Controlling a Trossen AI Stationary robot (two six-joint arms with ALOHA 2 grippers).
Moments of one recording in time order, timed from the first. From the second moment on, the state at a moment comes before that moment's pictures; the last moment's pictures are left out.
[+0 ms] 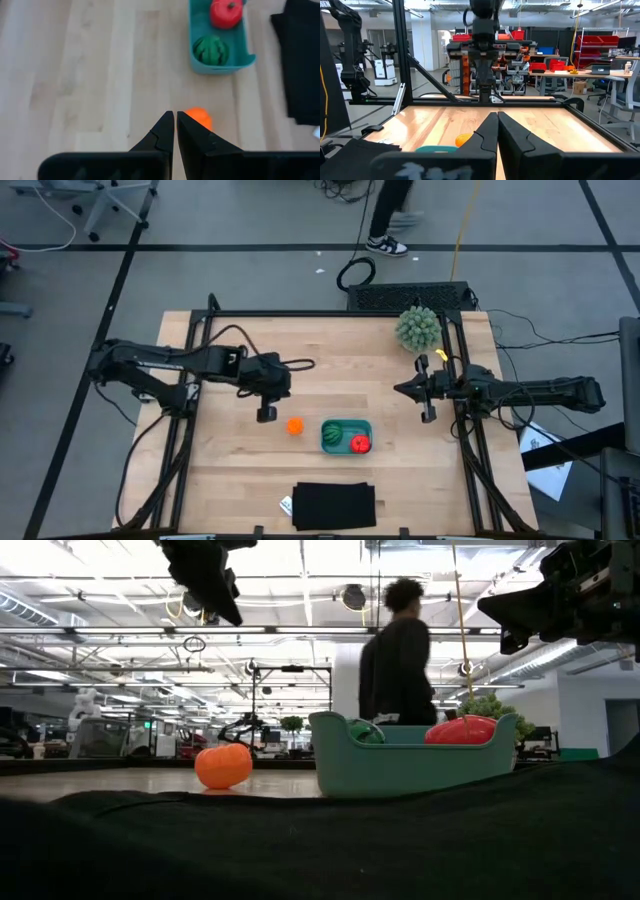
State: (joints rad) left arm -0.02 1.35 1.16 -0.75 0.00 -0.02; right arm -0.09 0.42 0.02 0.54 -0.13 0.01
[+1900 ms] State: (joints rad) left arm -0.07 1.68 1.15 -0.75 0.10 -0.13; right arm -0.09 0.43 0.02 0.48 -0.13 0.02
